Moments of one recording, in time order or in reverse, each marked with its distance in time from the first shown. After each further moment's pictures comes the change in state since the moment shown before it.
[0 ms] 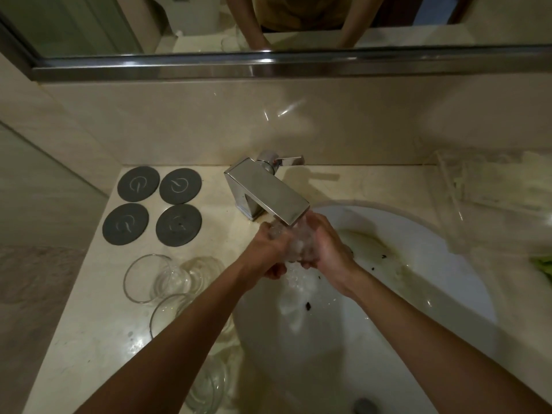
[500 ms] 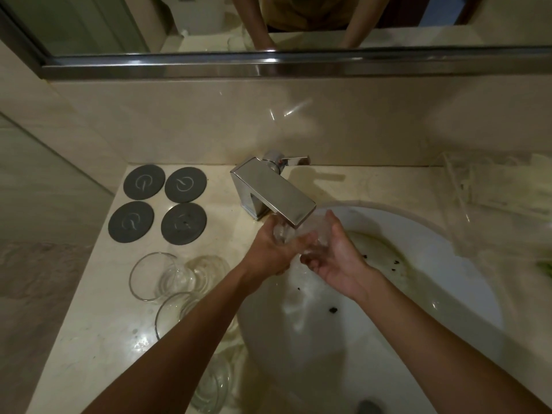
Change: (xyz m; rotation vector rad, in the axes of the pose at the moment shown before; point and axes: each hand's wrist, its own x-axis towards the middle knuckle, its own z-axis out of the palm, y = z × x) left_hand -0.003 -0.001 0.004 -0.034 0.141 0.129; right_hand 0.001 0.000 -0.004 0.531 -0.055 0.308
